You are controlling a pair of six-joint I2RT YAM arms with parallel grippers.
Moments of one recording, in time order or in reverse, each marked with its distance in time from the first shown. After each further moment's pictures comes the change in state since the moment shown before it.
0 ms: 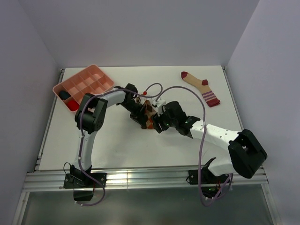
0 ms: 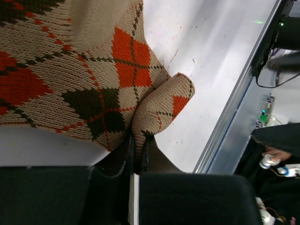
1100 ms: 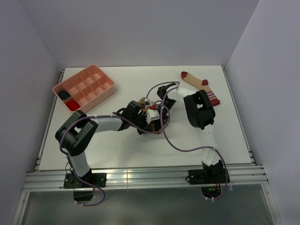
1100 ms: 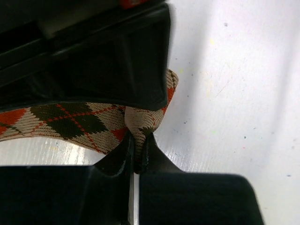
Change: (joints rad) left arm -0.248 -0.441 -0.658 0.857 -0.338 0.171; right arm -0.200 0.958 0.950 -1.158 -0.612 -0.439
